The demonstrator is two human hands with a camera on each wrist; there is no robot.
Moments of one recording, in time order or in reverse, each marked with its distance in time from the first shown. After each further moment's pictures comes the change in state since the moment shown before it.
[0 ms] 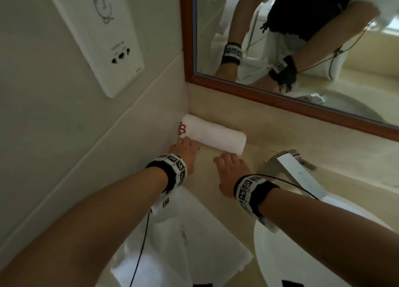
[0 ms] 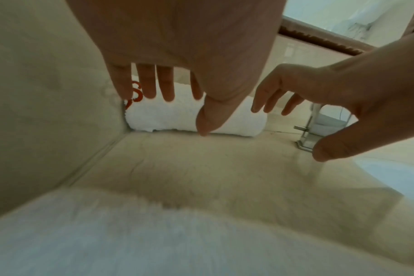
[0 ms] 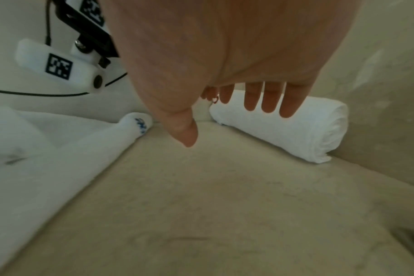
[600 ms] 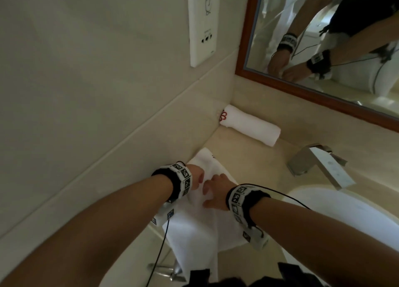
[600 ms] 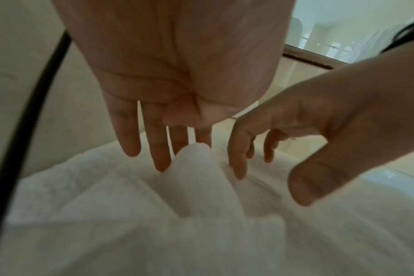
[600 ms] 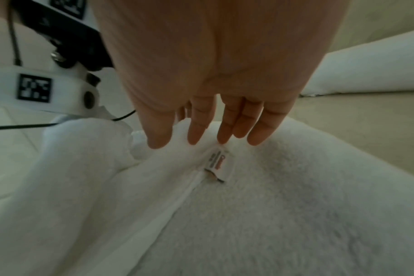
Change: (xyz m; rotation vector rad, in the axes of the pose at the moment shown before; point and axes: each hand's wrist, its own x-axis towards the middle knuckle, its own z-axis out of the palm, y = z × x) left_hand -0.150 -0.025 0.051 -0.063 -0.351 -0.121; right_hand -0.068 -0.132 0.019 0.148 -0.295 -0.250
